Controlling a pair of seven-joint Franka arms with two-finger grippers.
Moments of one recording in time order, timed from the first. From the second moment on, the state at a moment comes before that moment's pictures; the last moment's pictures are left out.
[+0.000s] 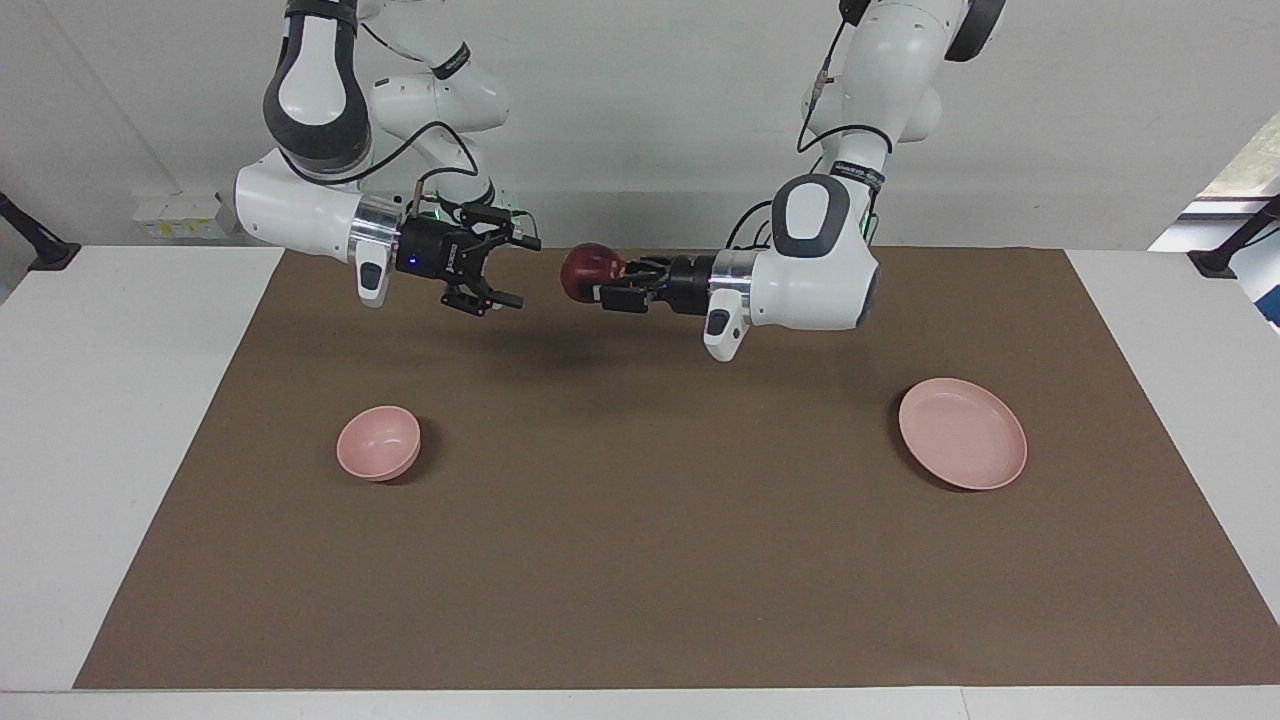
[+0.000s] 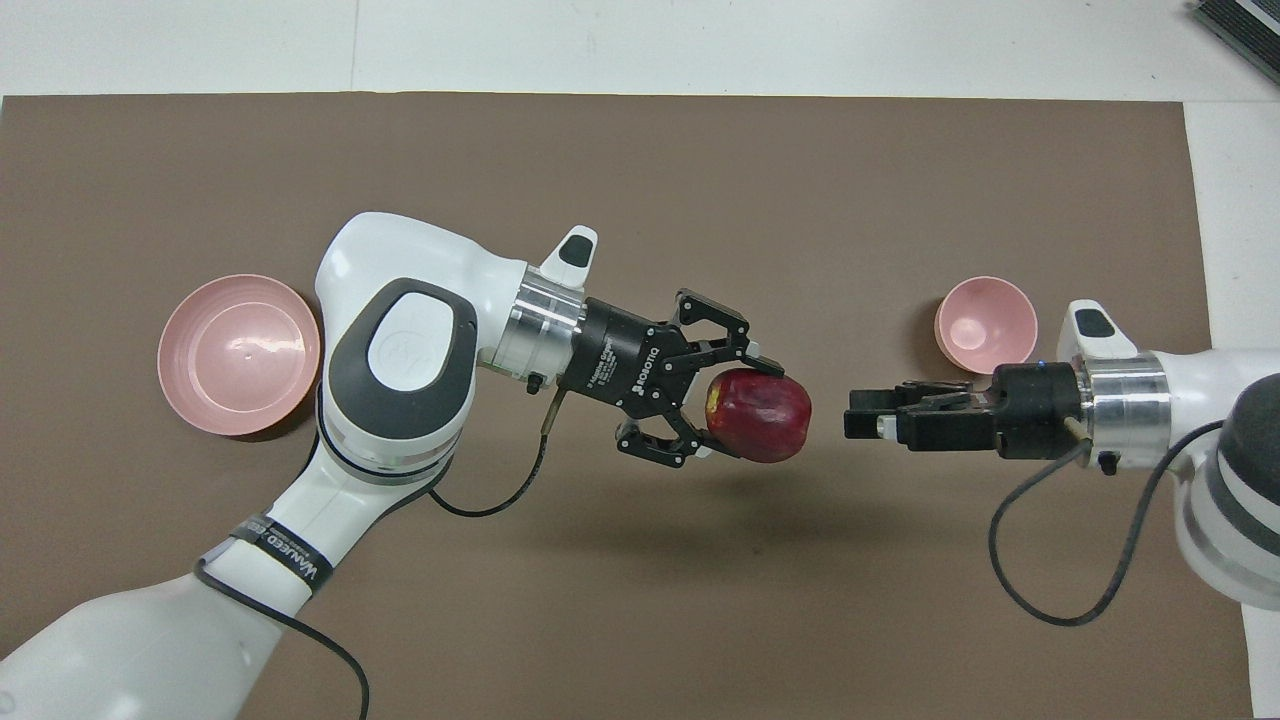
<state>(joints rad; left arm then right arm) -0.24 0.33 -0.35 -1.71 -1.32 1.89 -0.72 0.12 -0.14 -0.14 -2.25 1.27 1.77 -0.77</state>
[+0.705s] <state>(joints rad) -0.32 0.32 -0.39 -1.71 -1.36 1.97 -0.72 0.14 -0.19 -0.14 -2.31 1.34 1.77 -0.75</state>
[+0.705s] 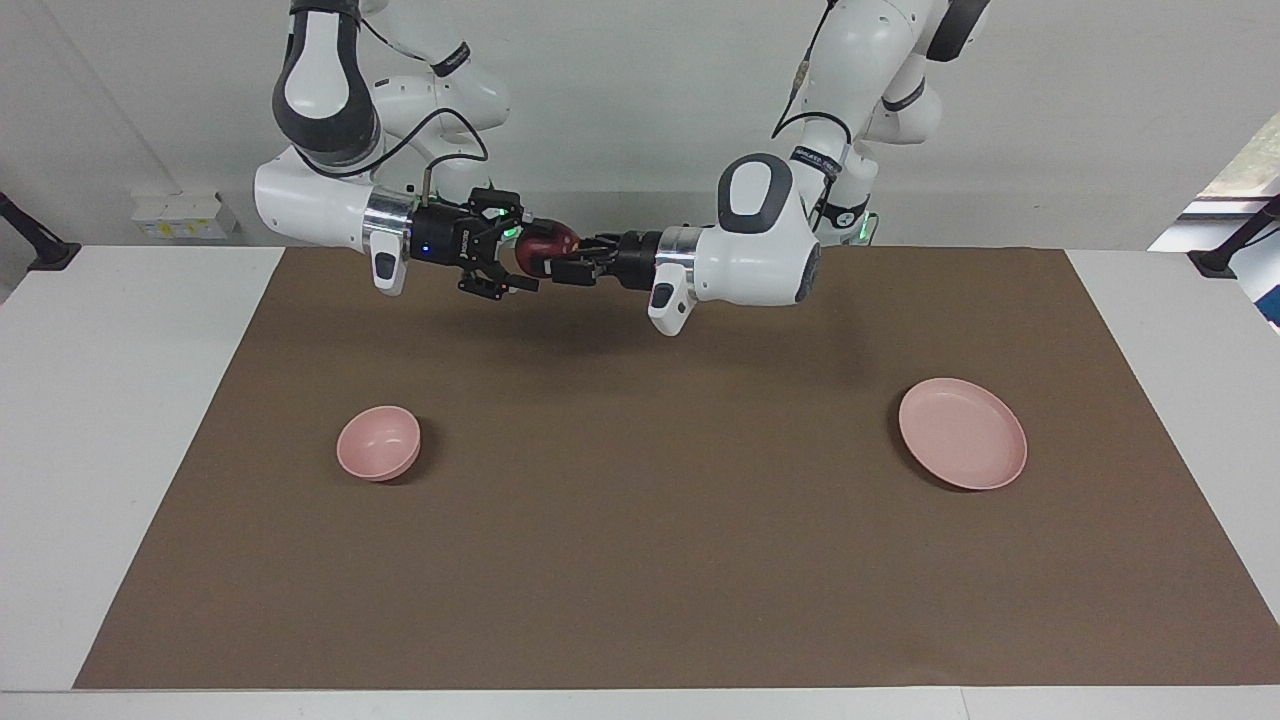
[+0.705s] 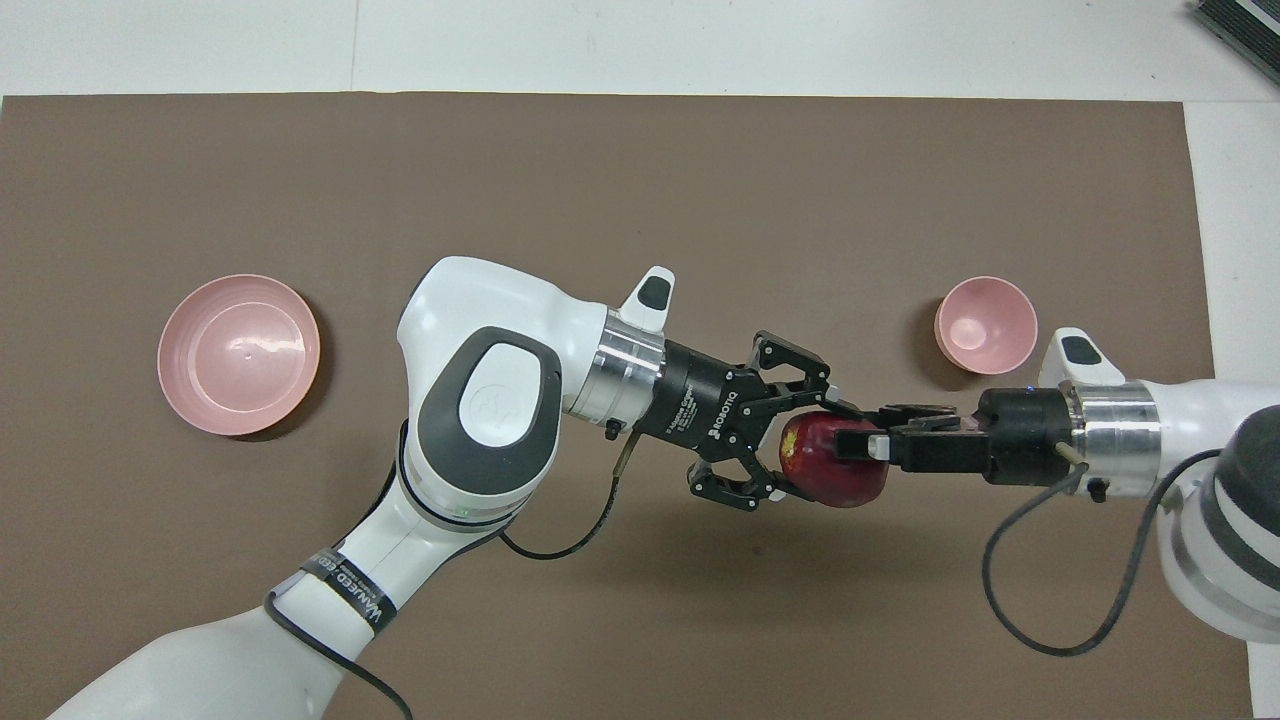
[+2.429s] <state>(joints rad) -0.35 0.31 -0.39 -1.72 -1.36 2.03 -0.72 0.11 -0.22 -0.15 -2.34 1.25 1.70 -0.81</state>
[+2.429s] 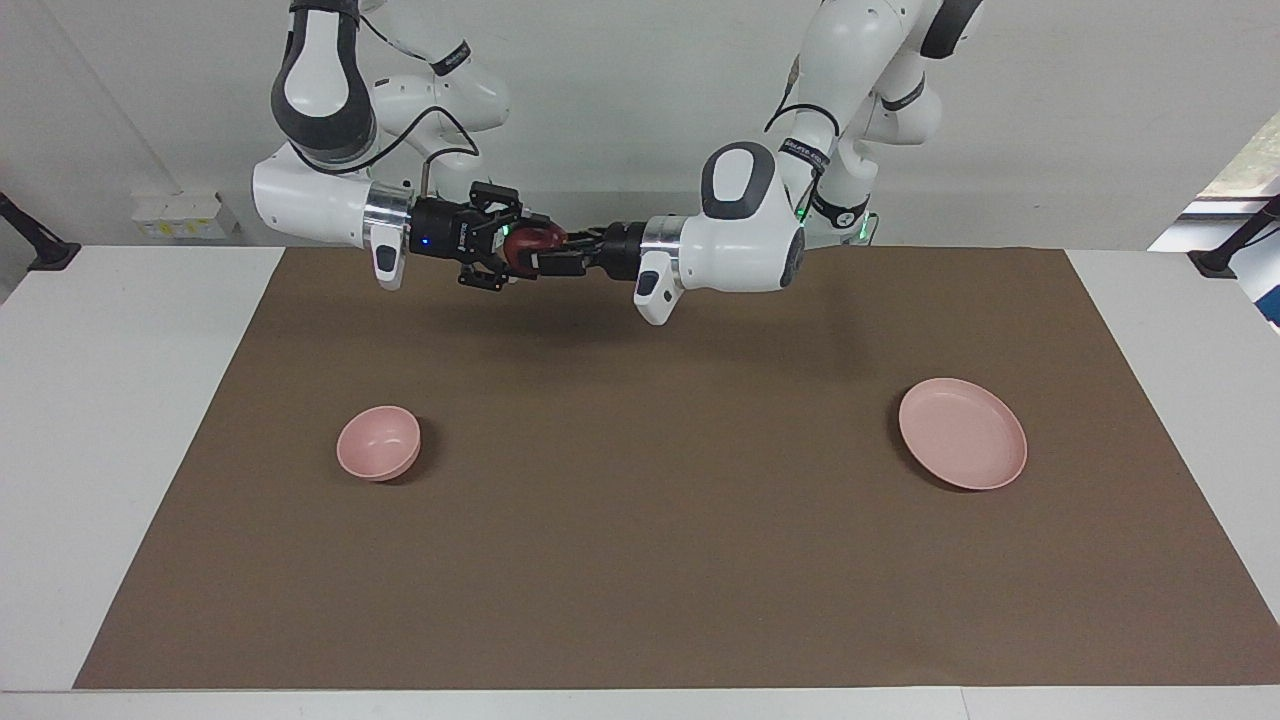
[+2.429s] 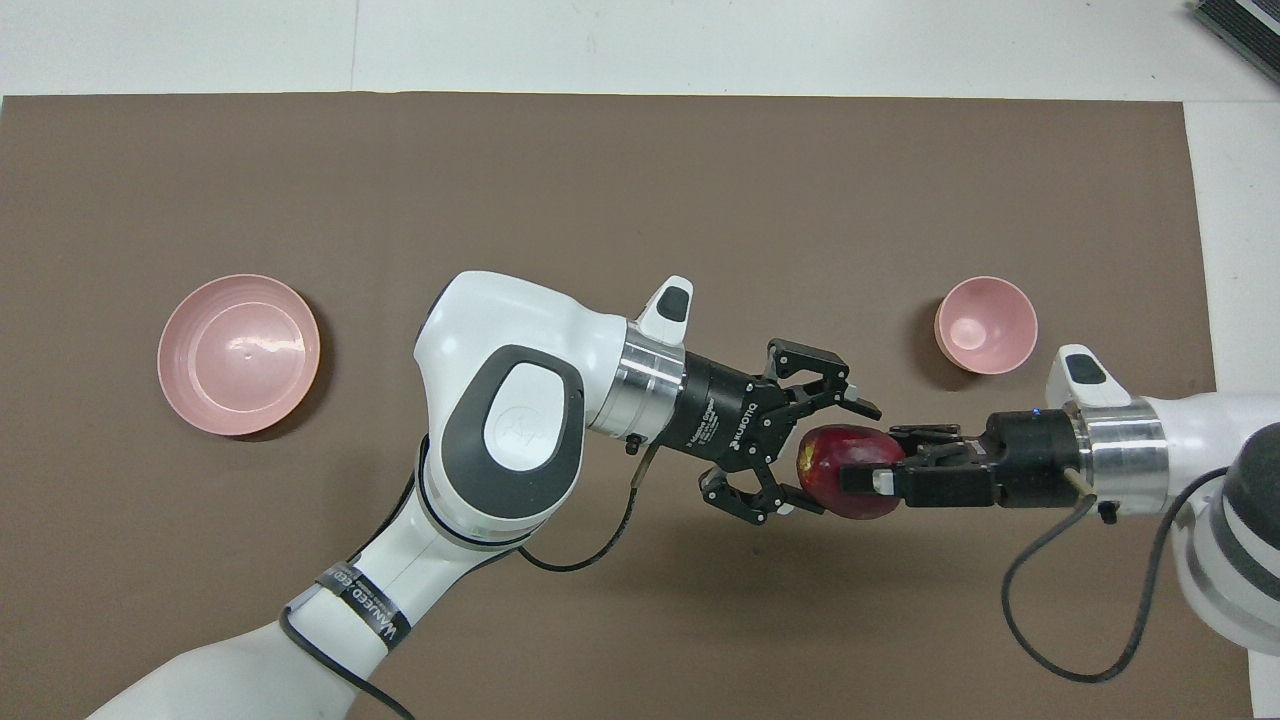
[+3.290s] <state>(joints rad) -0.26 0.32 -0.34 -1.74 -0.69 2.10 -0.73 0.06 -0.07 -0.15 -2.13 0.56 1.68 -0.84</state>
